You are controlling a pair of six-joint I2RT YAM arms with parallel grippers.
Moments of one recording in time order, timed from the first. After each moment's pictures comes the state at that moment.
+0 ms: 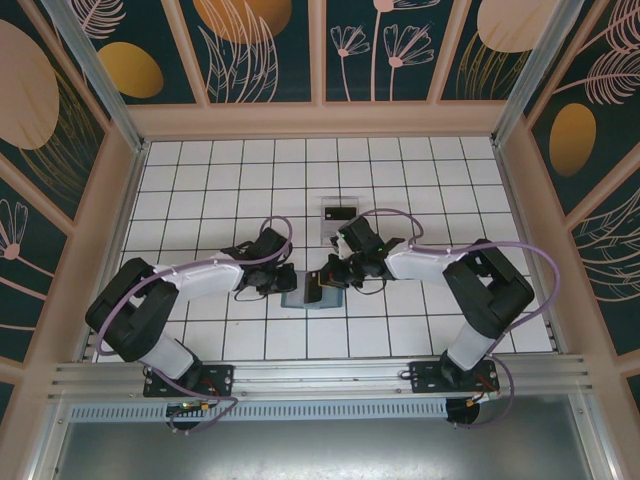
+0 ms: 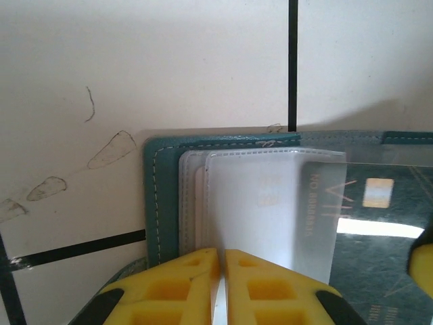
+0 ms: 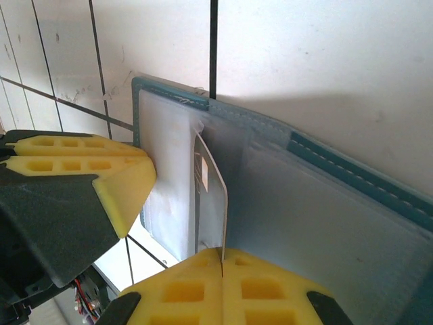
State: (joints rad) left arm -0.68 1.56 0.73 -0.31 0.18 -0.74; right arm 0.73 1.66 0.83 -0.17 -0.52 0.80
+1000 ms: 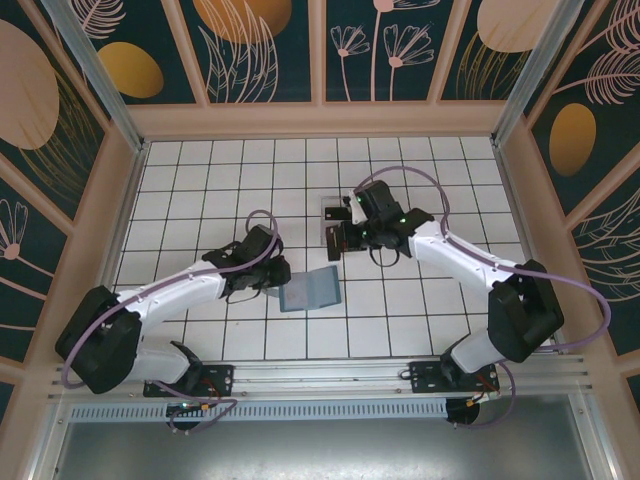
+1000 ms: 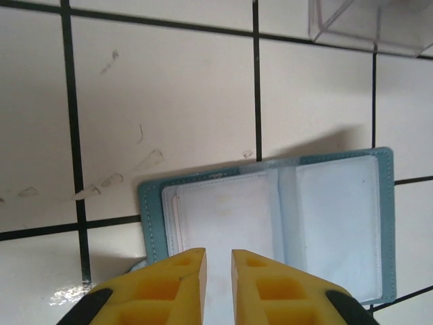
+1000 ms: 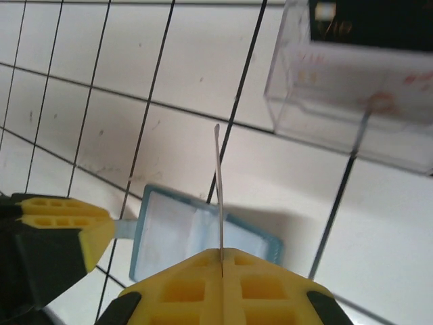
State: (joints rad) left arm -0.69 1.34 0.73 -0.38 0.05 -0.78; right arm 0.63 1.48 1.09 -0.50 -0.25 0.42
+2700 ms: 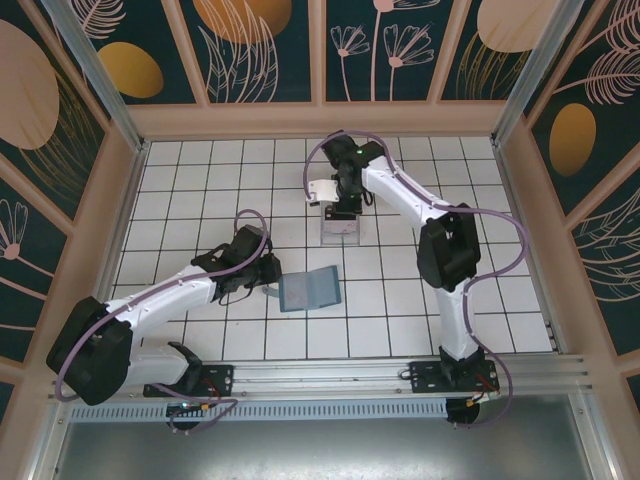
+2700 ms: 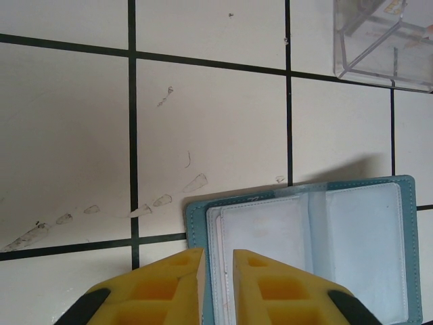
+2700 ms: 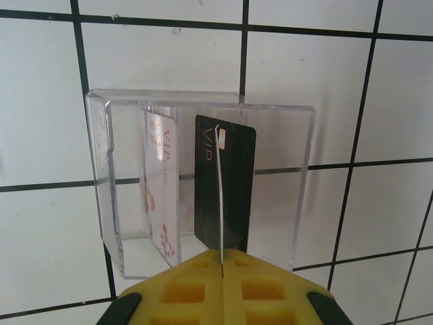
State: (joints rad) left arm -0.64 1.28 0.67 -0.36 0.02 -0.74; right arm 0.59 2.11 1.94 -1.09 0.01 -1.09
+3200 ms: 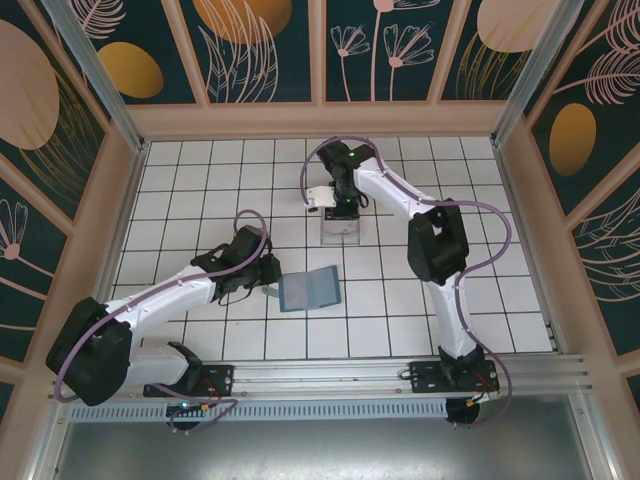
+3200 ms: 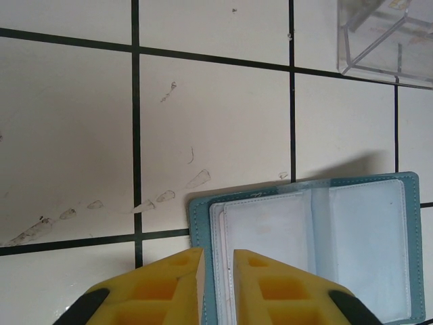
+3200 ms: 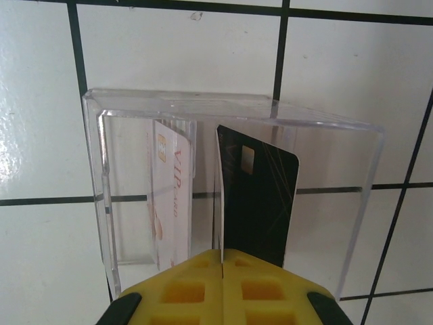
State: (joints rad) left arm -0.64 1.28 0.67 -0.37 0.02 -0.74; right arm 0.59 2.21 1.99 -1.12 0.00 -1.09
